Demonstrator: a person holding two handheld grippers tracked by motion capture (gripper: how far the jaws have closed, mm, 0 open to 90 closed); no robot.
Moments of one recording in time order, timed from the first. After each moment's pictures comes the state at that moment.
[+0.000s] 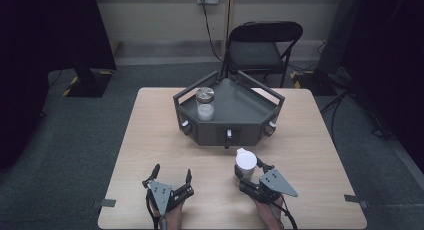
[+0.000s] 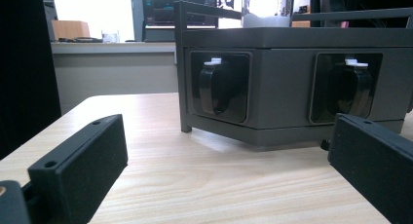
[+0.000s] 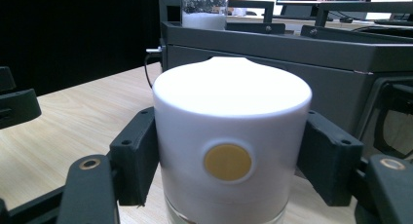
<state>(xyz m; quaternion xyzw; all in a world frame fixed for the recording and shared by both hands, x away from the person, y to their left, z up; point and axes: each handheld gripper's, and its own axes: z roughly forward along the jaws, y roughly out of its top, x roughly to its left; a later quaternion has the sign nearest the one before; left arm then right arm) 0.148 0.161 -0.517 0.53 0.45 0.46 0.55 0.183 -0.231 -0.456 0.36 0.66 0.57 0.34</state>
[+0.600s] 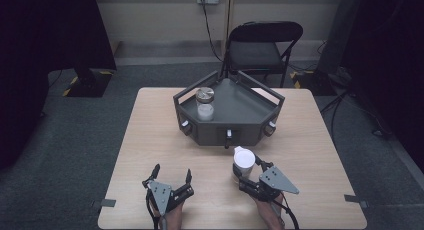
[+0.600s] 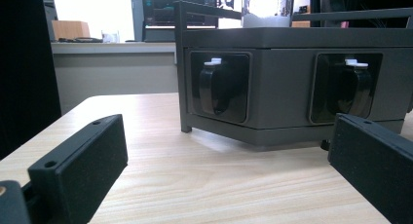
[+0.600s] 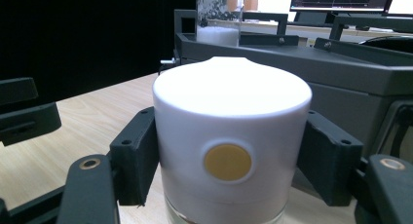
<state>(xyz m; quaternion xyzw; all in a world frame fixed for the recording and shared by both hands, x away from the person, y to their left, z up) 0.148 0.161 -0.517 0.53 0.45 0.46 0.55 0.190 -0.237 -0.446 0.33 0.66 0.58 0.33</state>
